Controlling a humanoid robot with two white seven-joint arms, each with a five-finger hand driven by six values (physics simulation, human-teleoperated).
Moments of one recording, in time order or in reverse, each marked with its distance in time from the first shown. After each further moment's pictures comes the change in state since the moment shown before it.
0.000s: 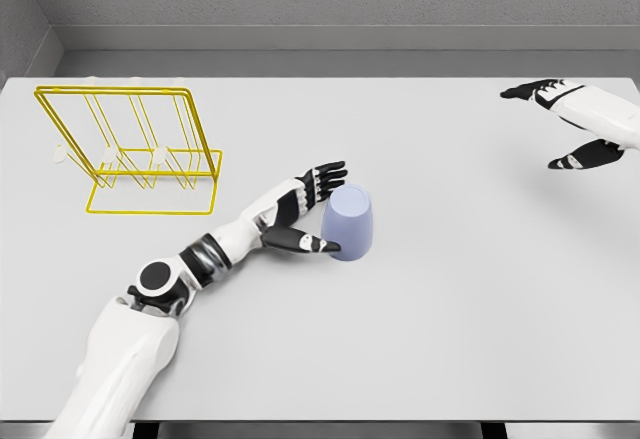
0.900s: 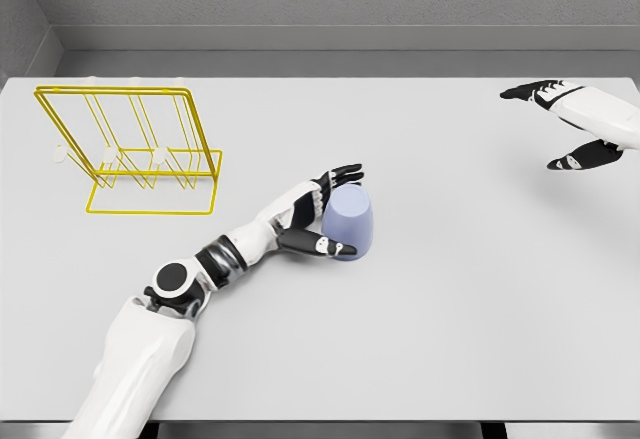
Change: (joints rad) left arm 0.000 -0.047 -0.003 0.004 -0.037 -0.001 0.000; right arm 0.000 0.007 -0.001 0.006 0.001 0.000 0.001
